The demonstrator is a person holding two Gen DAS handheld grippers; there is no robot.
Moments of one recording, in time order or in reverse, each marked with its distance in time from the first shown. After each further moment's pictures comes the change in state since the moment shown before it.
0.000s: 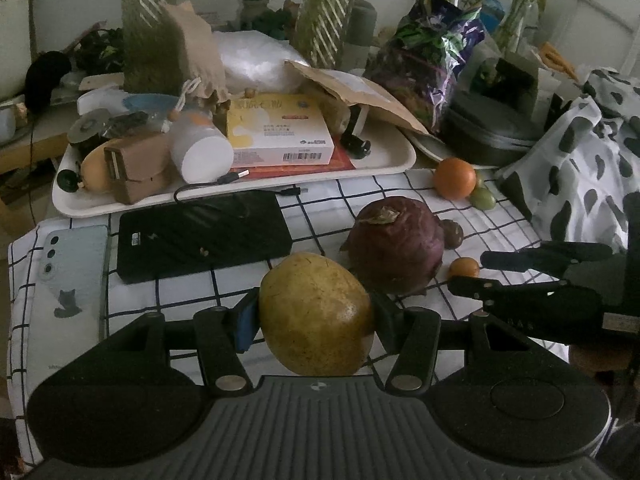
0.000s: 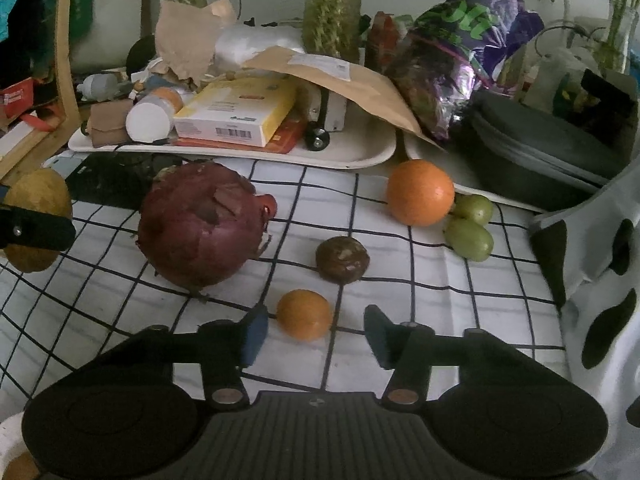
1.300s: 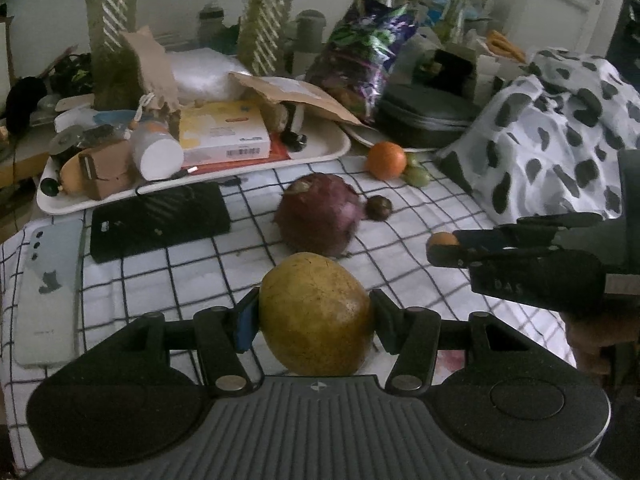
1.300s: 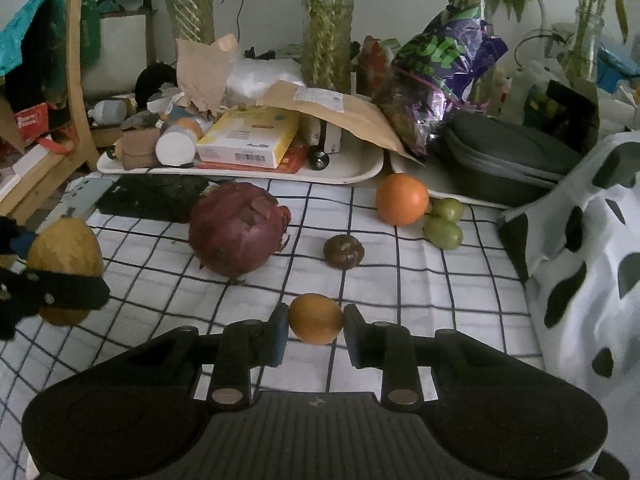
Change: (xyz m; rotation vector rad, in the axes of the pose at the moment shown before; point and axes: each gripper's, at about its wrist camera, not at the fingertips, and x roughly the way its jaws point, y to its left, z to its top) left arm -0.040 -0.047 -0.036 0.080 -0.042 -0.063; right arm -0.072 0.007 -0.022 0.052 -0.062 0.003
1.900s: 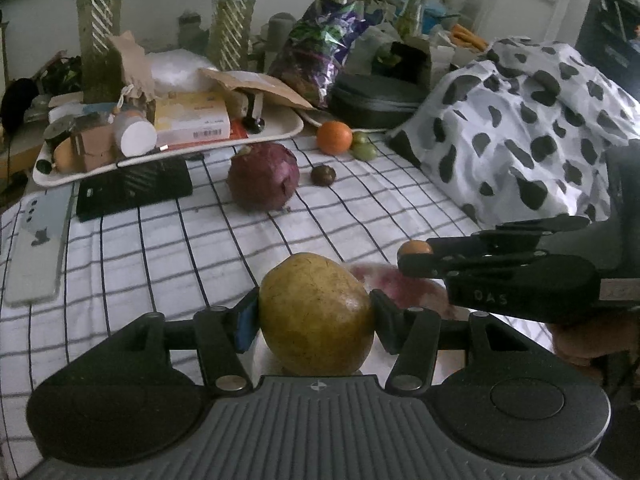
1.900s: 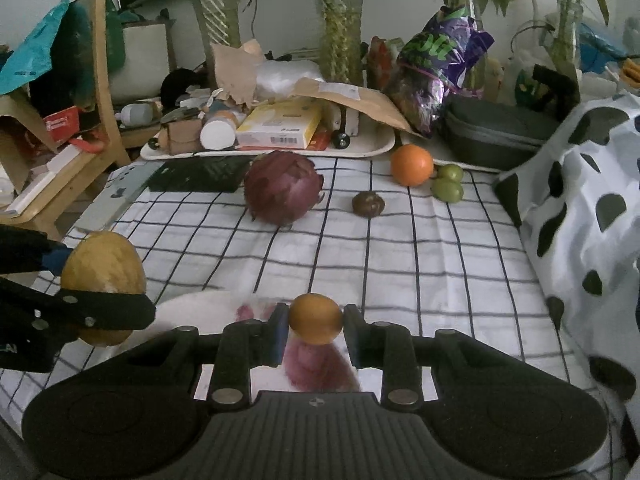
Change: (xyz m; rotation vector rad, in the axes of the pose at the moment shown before) left arm -0.039 -0.045 -0.047 0.017 -0.014 -0.034; right arm -0.061 0.017 -0.051 0.033 -0.004 0.048
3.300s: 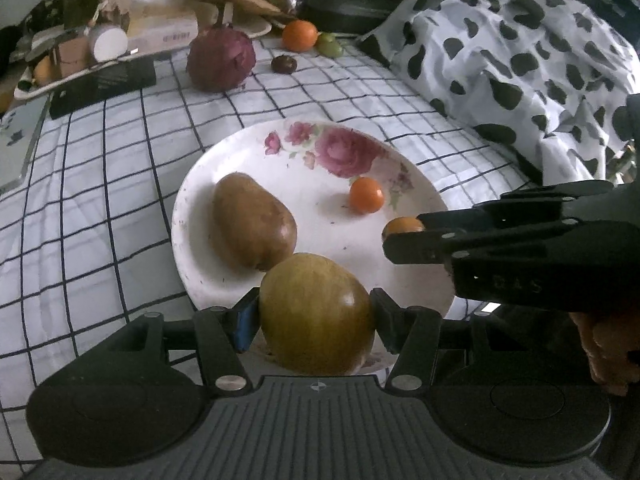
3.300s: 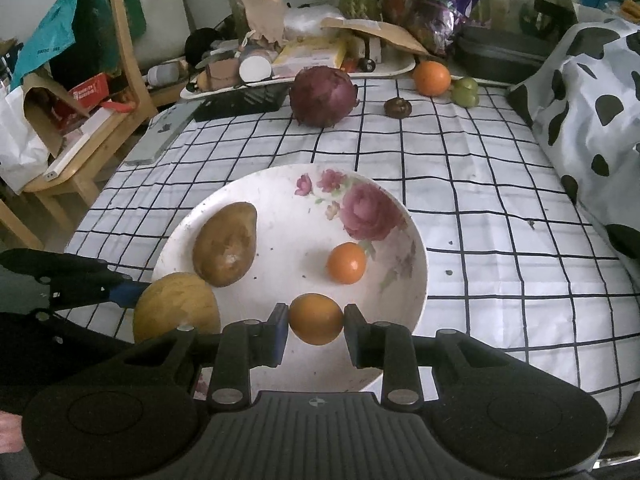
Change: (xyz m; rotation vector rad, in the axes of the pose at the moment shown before) left arm 0.006 -0.042 -0.067 -0.005 0.200 -0.007; right arm -0.038 0.018 -0.062 0.058 0.149 0.087
